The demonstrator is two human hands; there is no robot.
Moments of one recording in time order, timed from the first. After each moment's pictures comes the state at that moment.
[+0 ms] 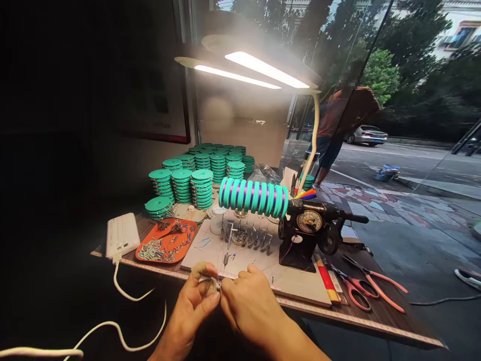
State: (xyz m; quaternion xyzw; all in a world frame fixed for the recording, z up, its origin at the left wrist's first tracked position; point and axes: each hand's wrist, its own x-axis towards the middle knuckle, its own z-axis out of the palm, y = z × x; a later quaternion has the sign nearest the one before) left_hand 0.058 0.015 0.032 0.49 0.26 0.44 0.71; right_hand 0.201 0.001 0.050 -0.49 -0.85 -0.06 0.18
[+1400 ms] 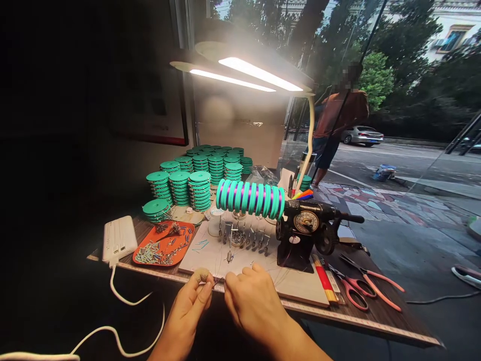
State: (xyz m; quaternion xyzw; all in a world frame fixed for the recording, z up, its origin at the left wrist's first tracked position) left_hand 0.056 0.018 0.032 0.60 0.42 0.41 0.54; right_hand 0.205 0.003 0.056 -0.51 -0.82 -0.14 0.22
